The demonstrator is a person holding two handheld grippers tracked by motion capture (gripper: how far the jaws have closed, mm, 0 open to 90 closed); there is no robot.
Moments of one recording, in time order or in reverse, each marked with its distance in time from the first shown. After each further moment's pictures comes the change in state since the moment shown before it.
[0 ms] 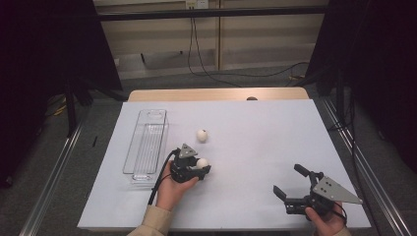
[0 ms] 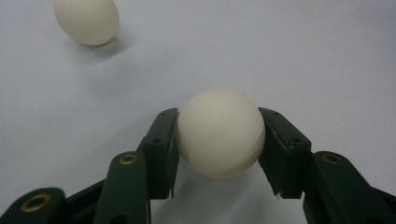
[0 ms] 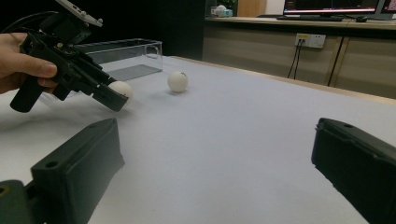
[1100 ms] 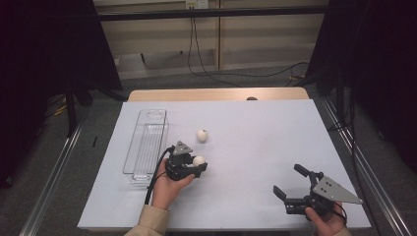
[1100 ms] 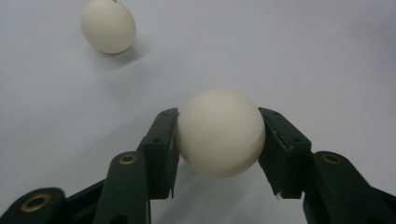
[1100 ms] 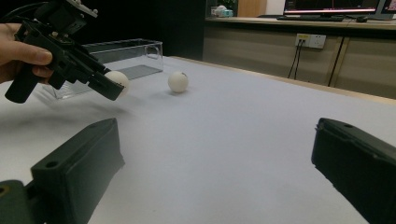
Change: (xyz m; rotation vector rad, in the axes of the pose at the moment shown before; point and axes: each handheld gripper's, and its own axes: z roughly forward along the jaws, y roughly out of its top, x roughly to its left) left arm 0.006 0.006 -0.014 -0.015 0.002 -0.029; right arm 0.000 0.000 0.000 -0.002 0.002 0.001
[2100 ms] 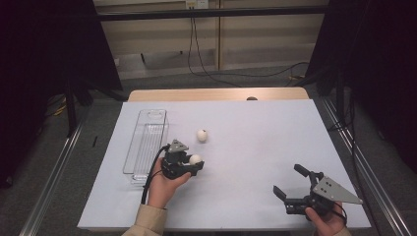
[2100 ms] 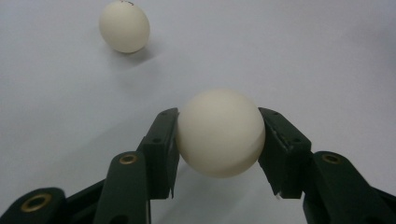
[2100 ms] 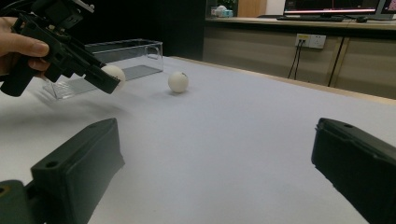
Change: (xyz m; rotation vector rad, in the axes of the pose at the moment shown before) left arm 0.006 0.003 -0.010 0.009 0.003 -0.029; right arm 0.000 0.000 0.000 0.000 0.000 0.001
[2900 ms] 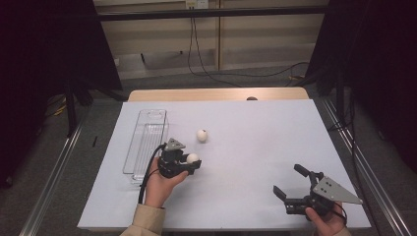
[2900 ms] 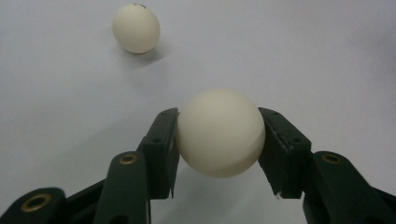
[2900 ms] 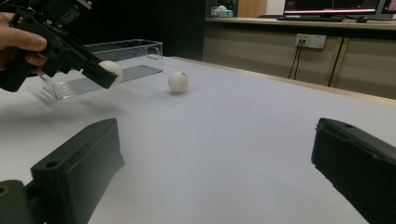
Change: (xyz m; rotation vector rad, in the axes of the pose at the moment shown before) left arm 0.005 0.002 -0.008 -0.006 0.009 -0.018; right arm 0.000 0.000 0.000 0.000 0.001 -0.001
